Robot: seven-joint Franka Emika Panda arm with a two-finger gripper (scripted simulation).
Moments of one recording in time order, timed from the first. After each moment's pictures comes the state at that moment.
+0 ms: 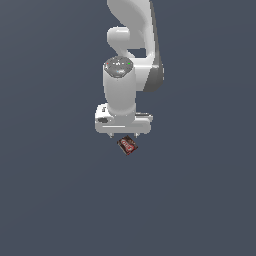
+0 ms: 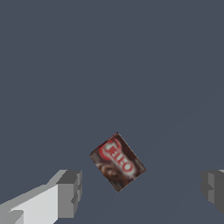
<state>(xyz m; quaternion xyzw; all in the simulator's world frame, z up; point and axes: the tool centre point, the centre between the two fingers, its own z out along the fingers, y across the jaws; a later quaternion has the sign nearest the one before) -0.001 -0.017 0.174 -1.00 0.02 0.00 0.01</state>
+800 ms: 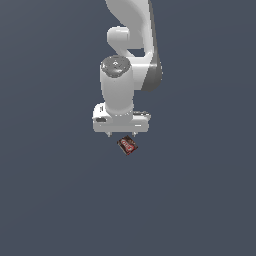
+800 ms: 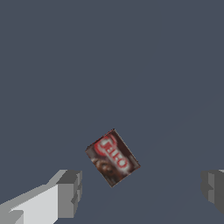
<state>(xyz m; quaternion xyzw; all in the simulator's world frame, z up) -0.005 -0.025 0.176 -1.00 0.00 0.01 0.01</state>
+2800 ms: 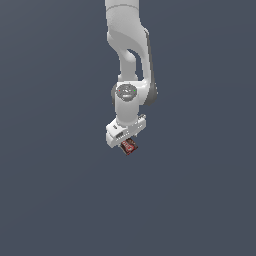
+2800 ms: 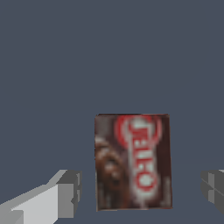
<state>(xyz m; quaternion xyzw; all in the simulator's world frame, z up) -0.052 -0.004 0.066 -0.95 -0.30 0.00 0.00</state>
